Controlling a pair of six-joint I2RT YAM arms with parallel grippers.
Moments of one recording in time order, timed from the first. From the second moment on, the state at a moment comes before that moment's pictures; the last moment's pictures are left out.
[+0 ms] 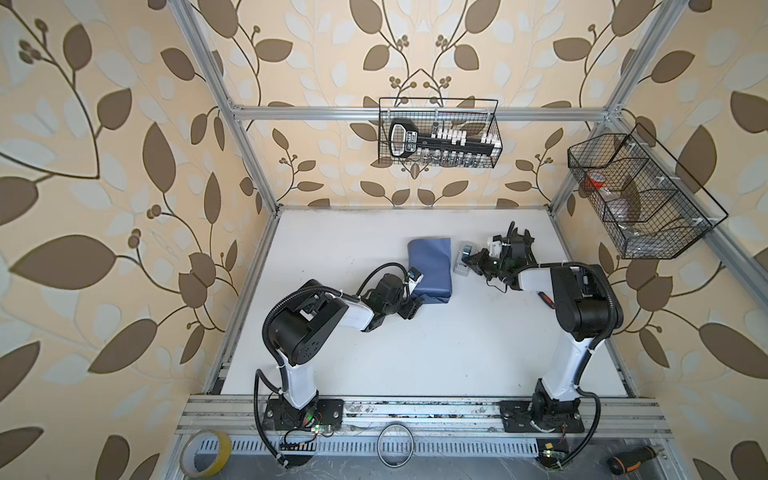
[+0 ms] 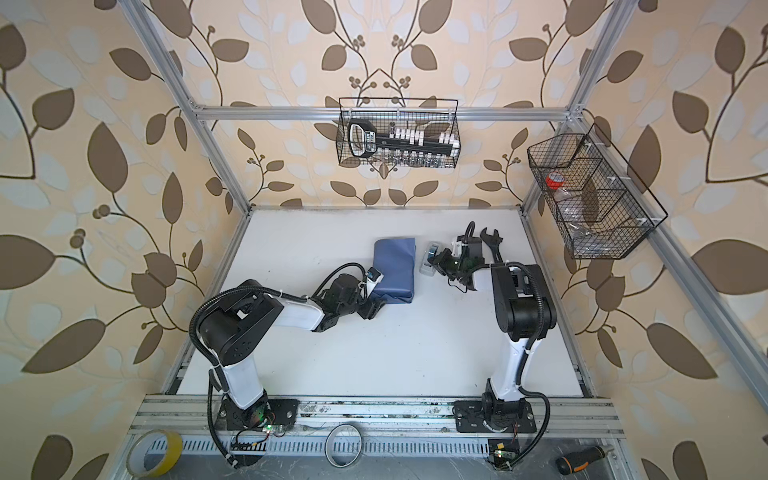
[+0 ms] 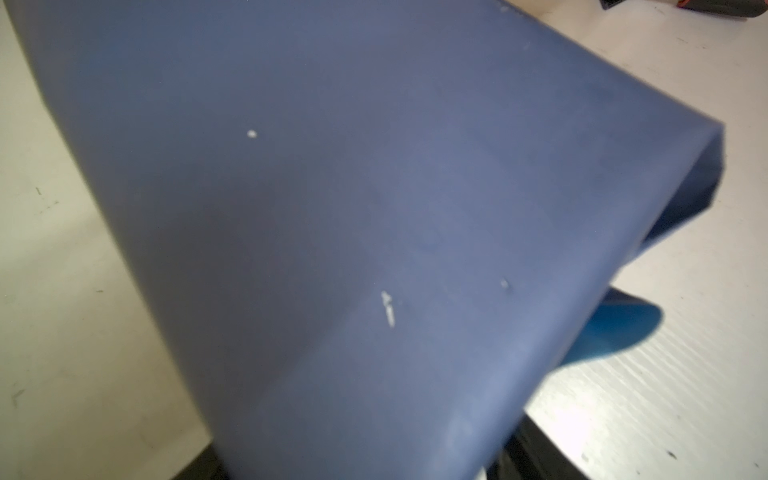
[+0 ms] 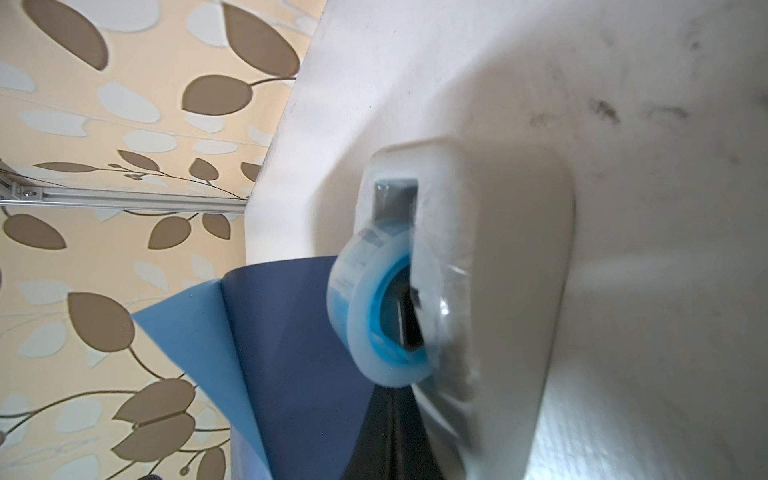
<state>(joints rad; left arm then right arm) -0.66 1.83 0.73 0.49 0.13 0.10 0.04 1.94 0.96 0.34 -0.56 0.87</state>
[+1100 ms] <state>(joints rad) -0.66 1.83 0.73 0.49 0.13 0.10 0.04 1.89 0.82 0.58 -0.65 1.10</state>
